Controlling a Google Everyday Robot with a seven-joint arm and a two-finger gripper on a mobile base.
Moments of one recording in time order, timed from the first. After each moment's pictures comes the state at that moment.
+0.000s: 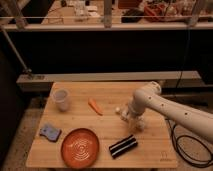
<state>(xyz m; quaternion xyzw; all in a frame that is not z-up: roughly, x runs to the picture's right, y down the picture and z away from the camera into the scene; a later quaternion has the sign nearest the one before) 0.155 0.162 0.828 -0.28 -0.09 0.01 0.96</state>
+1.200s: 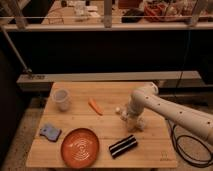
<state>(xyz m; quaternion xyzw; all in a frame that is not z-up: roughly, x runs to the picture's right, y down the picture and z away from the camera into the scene) 0.150 0.169 0.849 -0.29 -0.09 0.02 0.95</state>
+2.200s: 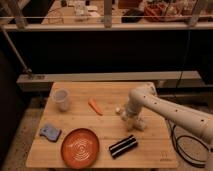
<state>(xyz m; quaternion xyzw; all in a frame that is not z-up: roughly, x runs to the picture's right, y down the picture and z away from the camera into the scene) 0.145 0.172 0.865 -0.30 -0.09 0.02 0.95</state>
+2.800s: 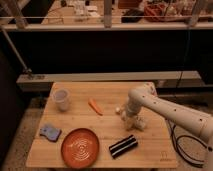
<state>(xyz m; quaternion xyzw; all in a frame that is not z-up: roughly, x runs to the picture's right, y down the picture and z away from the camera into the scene) 0.143 0.171 0.870 -0.30 -0.10 0.02 0.95</state>
